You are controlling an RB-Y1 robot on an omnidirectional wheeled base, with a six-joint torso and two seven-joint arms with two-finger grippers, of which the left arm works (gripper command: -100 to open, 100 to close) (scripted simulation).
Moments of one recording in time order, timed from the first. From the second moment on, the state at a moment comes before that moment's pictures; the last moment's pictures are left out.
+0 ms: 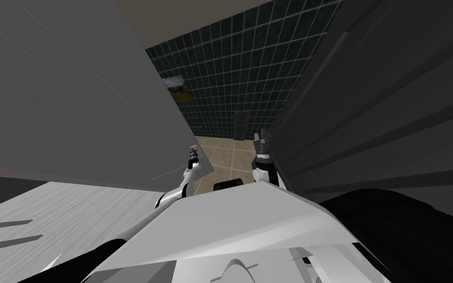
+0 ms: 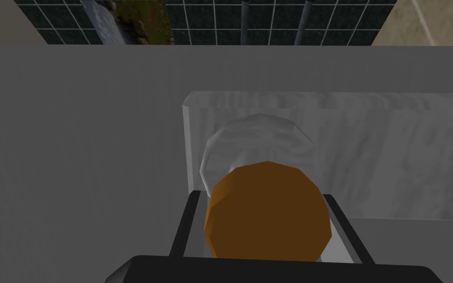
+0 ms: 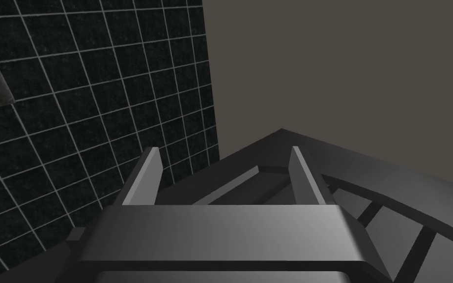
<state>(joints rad) -0.44 0.15 0.35 -0.65 0.15 -0.47 -0.12</state>
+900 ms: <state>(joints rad) -0.44 0.19 0.42 -0.64 0.18 -0.47 -0.14</state>
